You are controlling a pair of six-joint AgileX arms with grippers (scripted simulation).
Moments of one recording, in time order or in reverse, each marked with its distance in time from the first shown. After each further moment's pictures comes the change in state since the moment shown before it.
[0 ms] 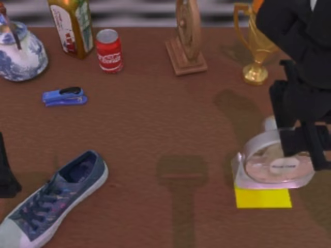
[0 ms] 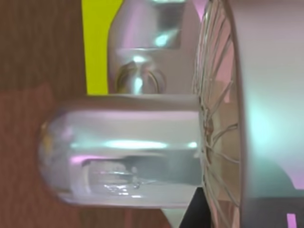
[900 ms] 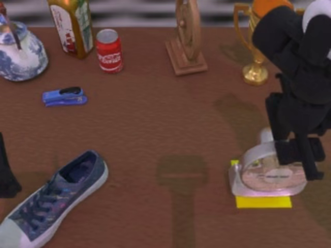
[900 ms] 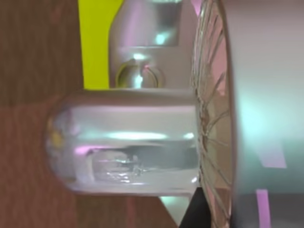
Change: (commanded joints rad) left arm 0.000 0.000 0.000 0.000 0.000 0.000; right arm -0.010 0.011 -0.105 0.118 0.000 -0.002
